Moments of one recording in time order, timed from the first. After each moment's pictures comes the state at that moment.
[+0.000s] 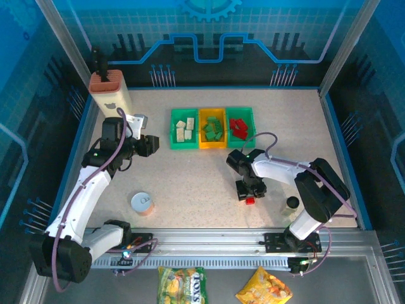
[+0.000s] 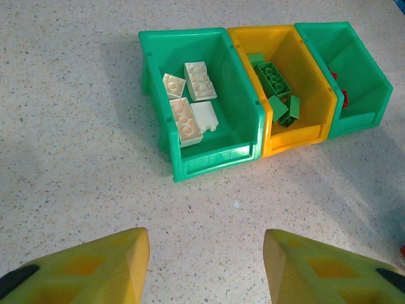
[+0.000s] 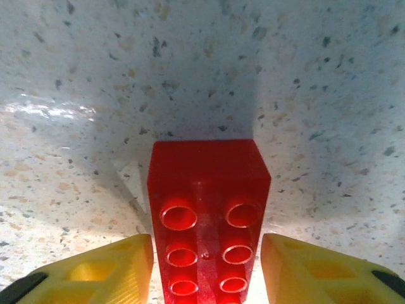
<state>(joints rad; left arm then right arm) -0.10 1.05 0.94 -0.57 0.29 -0.11 0.67 1.62 0.91 -0.99 0.00 0.58</state>
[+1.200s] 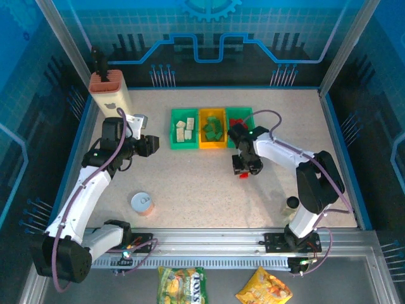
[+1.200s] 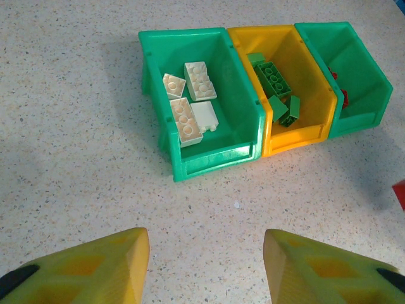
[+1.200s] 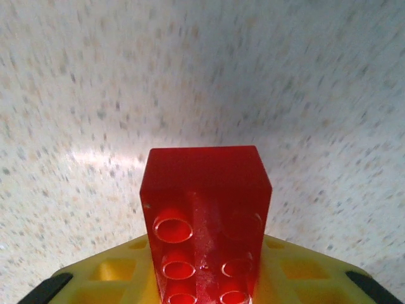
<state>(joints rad) -0.10 1.05 0.94 -0.57 0.29 -0.11 0.53 1.71 1.23 -1.04 0.01 0.48</state>
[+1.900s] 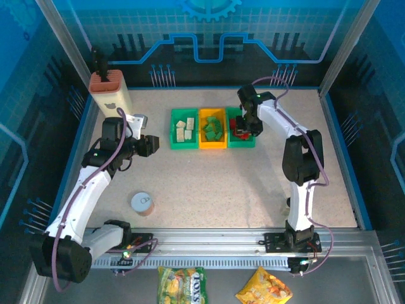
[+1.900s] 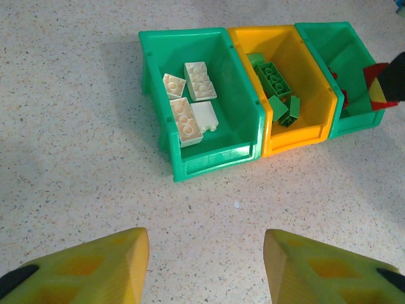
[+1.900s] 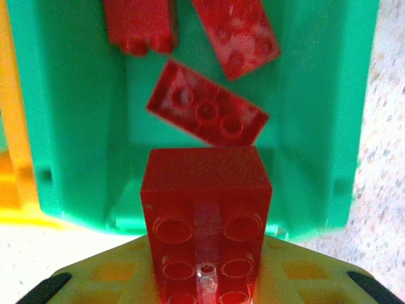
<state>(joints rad) -0.10 1.05 0.94 -0.57 0.29 -0.11 0.31 2.07 1.82 -1.08 0.01 0.32</state>
